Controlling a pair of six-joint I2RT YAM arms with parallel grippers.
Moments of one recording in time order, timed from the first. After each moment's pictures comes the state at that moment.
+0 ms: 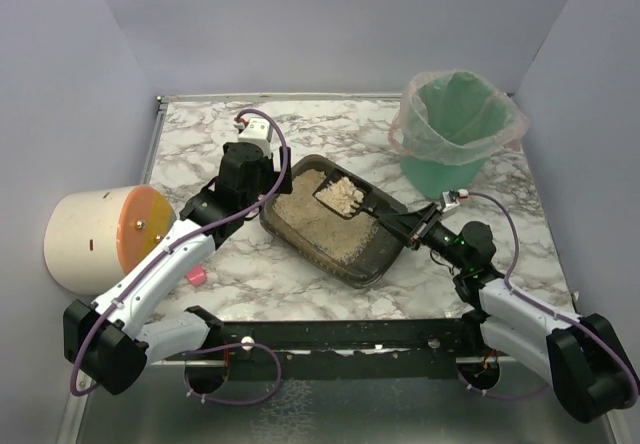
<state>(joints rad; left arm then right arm) -0.55 1.11 0.98 -0.29 -0.30 -0.24 0.37 0.94 0.13 0.82 -0.44 1.39</state>
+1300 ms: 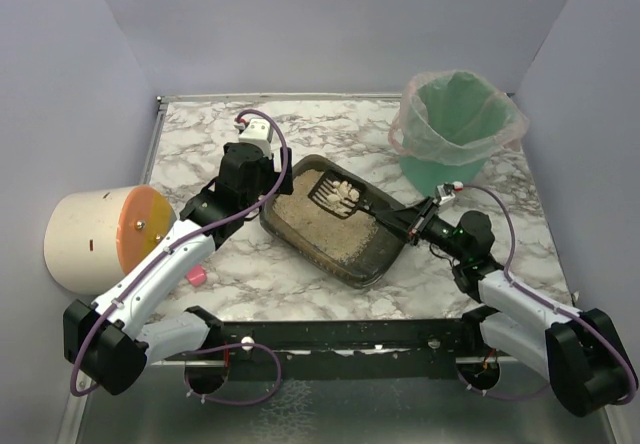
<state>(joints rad) -0.55 1.11 0.98 -0.29 -0.28 -0.24 0.34 0.98 0.21 0.75 -0.53 1.39</state>
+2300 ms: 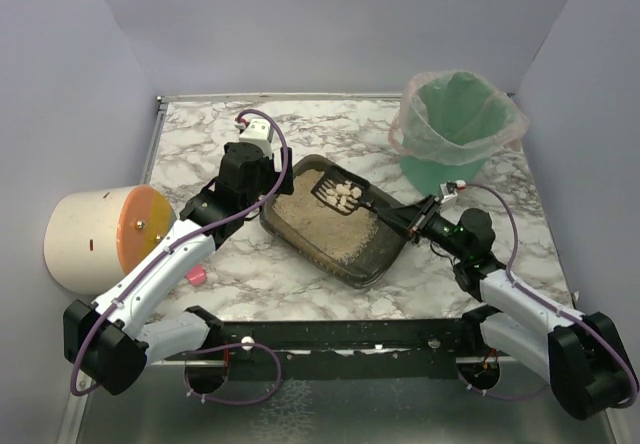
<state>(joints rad) -0.55 1.11 0.98 -0.29 -0.28 -0.24 0.34 0.98 0.23 0.68 -0.51 1.37</state>
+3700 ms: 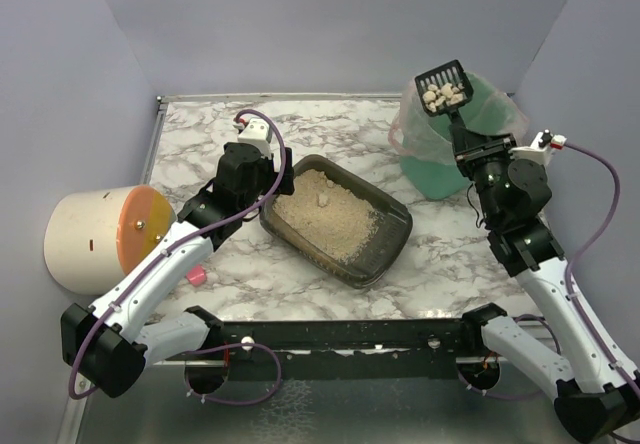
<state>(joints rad) -0.55 1.10 0.98 -0.29 -0.25 -0.25 0.34 0.83 0.88 -0.01 0.31 1.00</state>
